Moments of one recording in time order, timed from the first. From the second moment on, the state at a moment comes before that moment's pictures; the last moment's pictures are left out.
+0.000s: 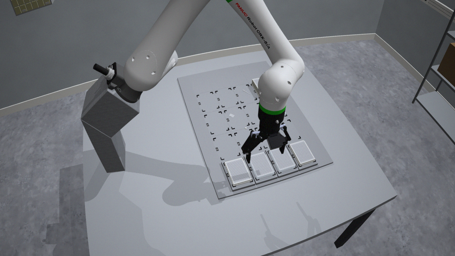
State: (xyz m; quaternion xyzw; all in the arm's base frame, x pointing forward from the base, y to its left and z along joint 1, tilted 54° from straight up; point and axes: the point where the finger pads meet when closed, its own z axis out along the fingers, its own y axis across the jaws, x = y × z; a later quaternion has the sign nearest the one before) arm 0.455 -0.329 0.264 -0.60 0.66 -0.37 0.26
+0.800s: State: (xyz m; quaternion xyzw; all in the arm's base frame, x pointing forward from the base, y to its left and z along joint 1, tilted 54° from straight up) arm 0.466 -0.274 0.256 -0.61 0.65 -0.36 0.27
